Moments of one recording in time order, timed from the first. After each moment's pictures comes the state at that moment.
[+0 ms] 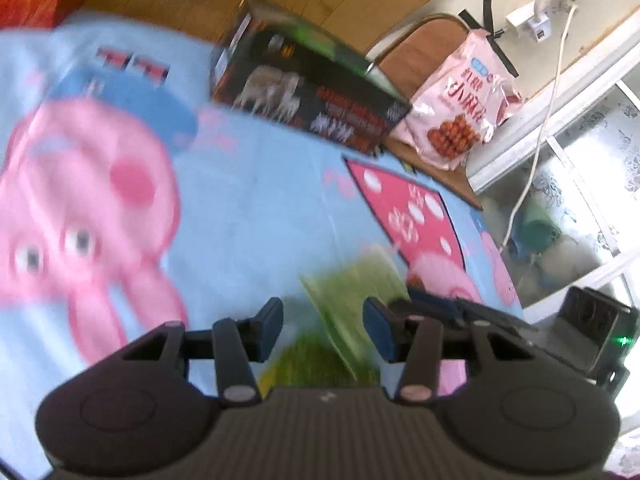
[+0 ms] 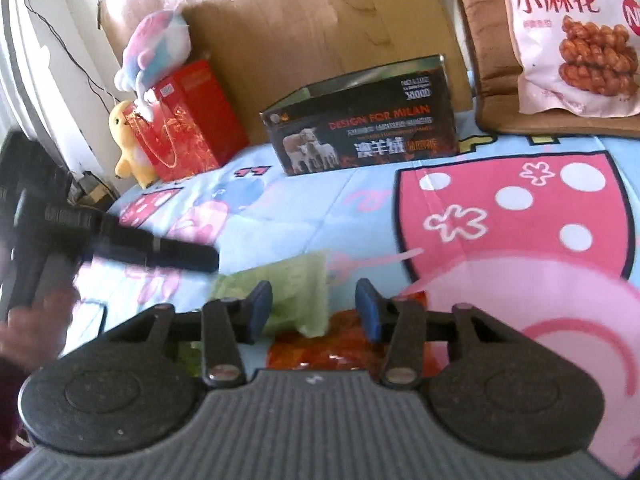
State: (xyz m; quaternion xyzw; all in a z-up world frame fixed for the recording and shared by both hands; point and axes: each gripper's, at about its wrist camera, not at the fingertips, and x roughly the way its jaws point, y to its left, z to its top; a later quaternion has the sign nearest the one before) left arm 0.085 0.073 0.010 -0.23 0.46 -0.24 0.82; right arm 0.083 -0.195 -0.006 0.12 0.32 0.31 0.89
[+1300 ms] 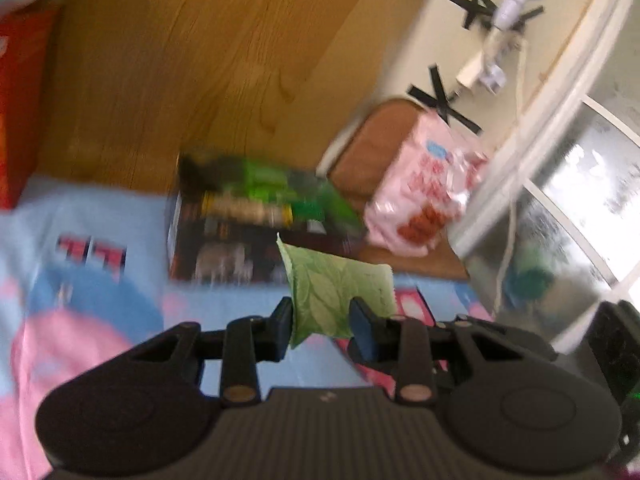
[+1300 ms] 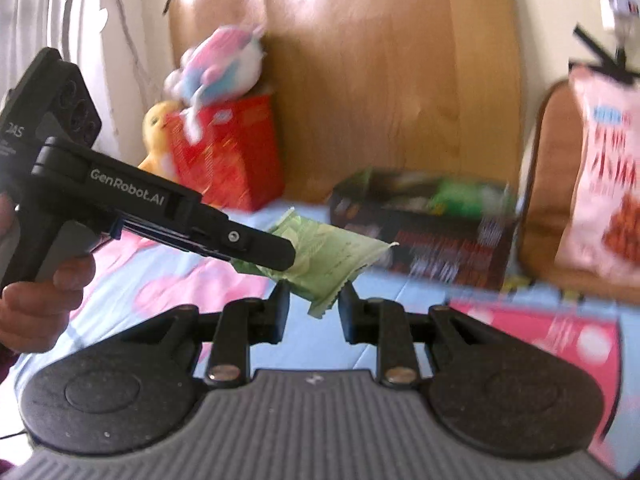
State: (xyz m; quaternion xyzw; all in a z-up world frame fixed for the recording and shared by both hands) left arm 0.159 0.053 0.097 -0.16 0.35 -0.25 0.89; right arm 0.103 -0.150 0.060 -0.02 0.19 0.30 0.93
